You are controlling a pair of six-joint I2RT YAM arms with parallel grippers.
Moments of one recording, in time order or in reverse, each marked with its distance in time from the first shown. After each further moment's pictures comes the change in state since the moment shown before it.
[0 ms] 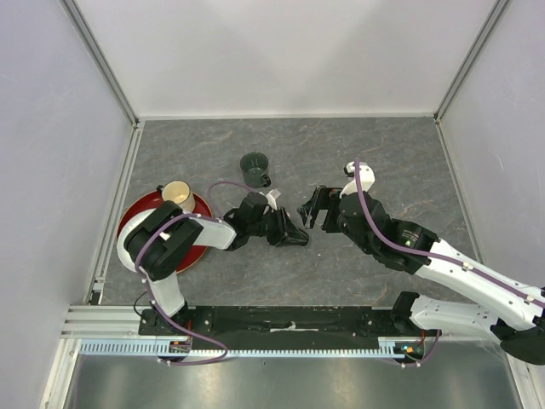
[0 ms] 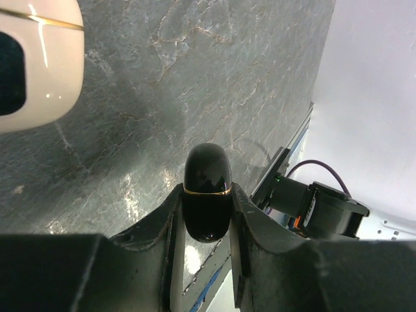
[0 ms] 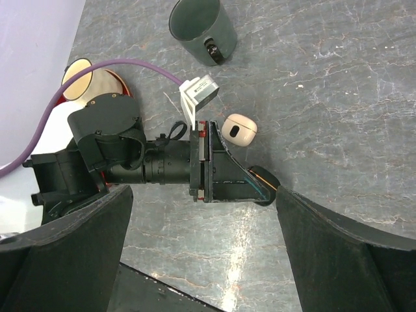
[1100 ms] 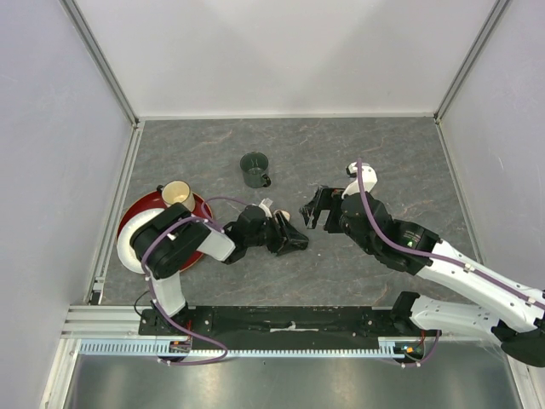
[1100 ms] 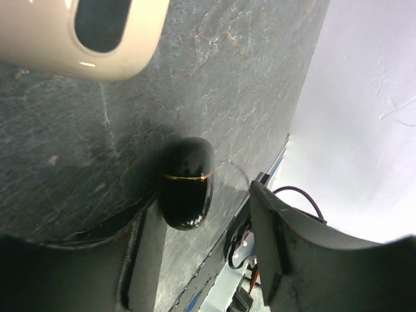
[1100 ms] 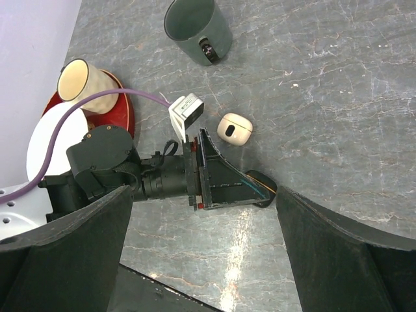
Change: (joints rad) left arm -0.050 0.049 -0.127 0.257 -0.144 -0.211; right arm -0.012 -0.013 -0.011 -0.006 -0.004 -0.002
